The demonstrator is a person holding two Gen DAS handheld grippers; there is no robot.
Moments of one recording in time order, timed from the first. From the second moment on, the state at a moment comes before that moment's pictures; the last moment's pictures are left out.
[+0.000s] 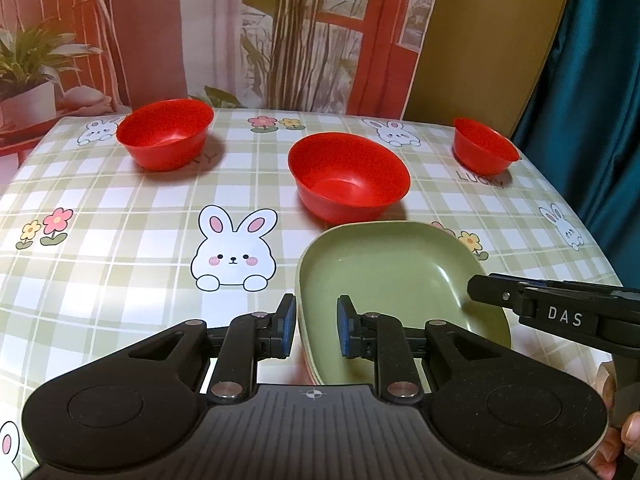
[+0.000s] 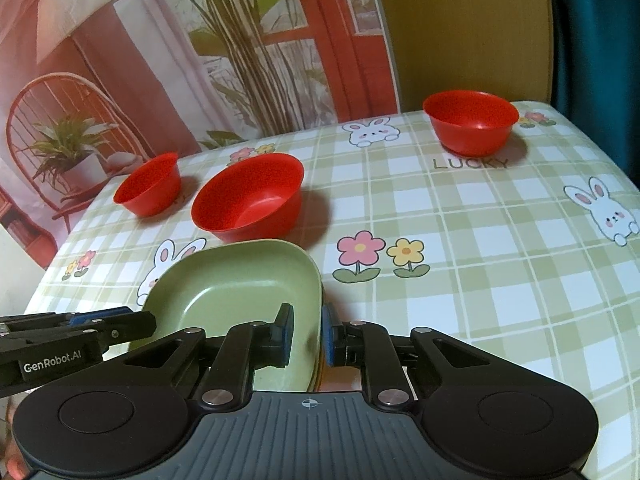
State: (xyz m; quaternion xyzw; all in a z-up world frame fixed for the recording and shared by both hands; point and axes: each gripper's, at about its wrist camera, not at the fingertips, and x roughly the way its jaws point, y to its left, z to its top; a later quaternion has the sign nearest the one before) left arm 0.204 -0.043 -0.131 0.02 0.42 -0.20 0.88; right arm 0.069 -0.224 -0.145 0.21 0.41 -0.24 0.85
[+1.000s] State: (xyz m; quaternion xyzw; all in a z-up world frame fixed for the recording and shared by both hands) left arm 0.169 -0.024 -0.120 -0.01 0.37 -0.17 0.91; right arm 0.050 -0.210 -0.136 0.16 0.36 -0.27 0.88
